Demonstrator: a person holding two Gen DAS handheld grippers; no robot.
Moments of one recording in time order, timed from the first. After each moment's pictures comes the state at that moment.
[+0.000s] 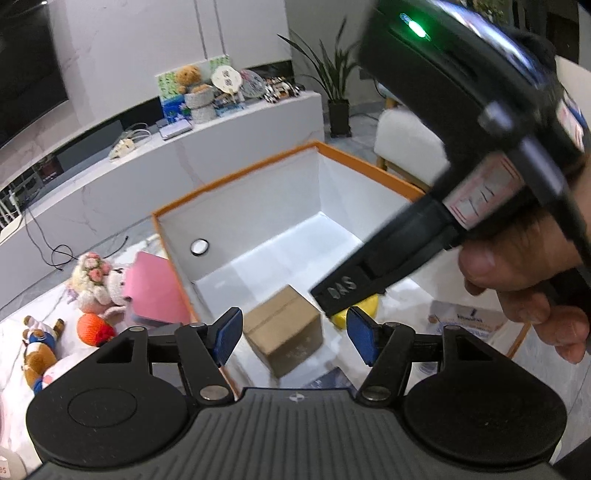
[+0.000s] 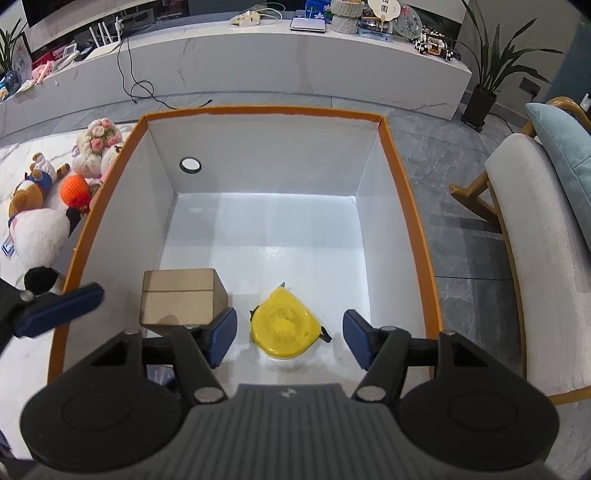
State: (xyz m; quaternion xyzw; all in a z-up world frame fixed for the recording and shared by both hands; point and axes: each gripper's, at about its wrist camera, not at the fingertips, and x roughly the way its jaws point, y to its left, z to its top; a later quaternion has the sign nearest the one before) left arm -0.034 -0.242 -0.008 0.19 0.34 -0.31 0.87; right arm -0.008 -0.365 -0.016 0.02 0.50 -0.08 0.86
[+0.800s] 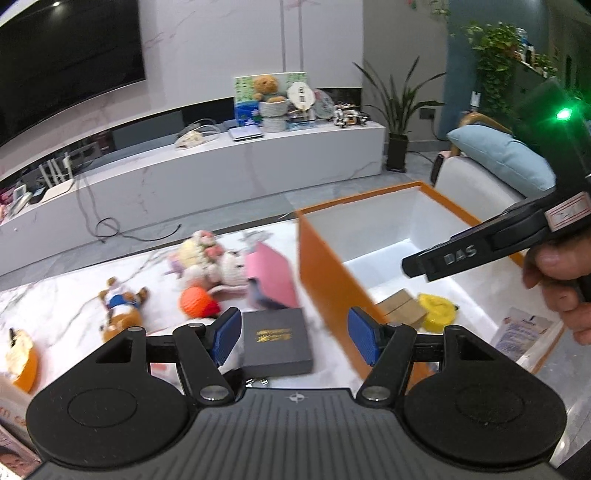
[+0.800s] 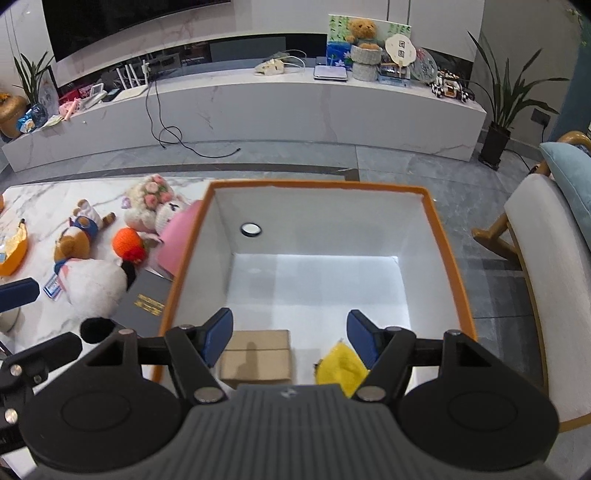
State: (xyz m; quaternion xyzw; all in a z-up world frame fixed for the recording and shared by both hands) left arm -0.009 -0.126 0.028 0.12 0.34 -0.25 0.90; right arm -0.002 -0.323 0.020 0.04 0.43 -0.05 0.90
